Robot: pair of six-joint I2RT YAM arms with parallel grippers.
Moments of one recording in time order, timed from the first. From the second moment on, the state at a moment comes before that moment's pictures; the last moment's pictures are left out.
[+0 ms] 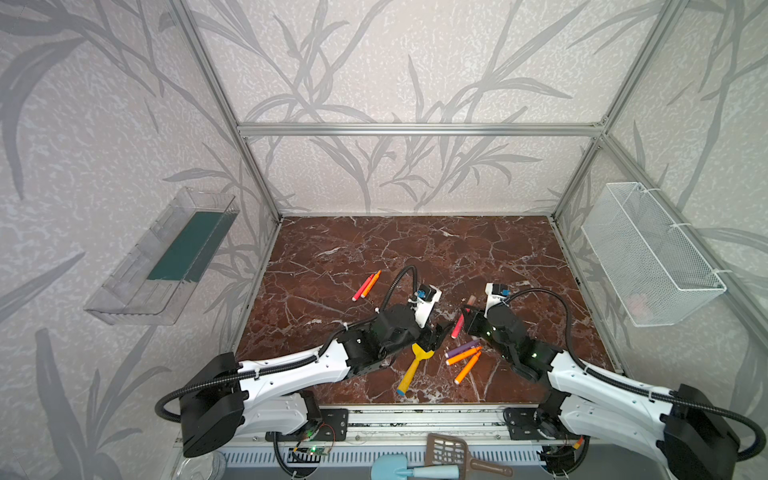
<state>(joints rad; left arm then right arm) -1.04 1.21 0.69 0.16 -0.12 -0.32 0.74 1.05 0.41 0.11 0.28 0.82</state>
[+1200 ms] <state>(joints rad) -0.94 1.08 0.62 -0.18 -0.54 -0.49 0.50 1.72 0.80 -0.01 0.06 0.72</state>
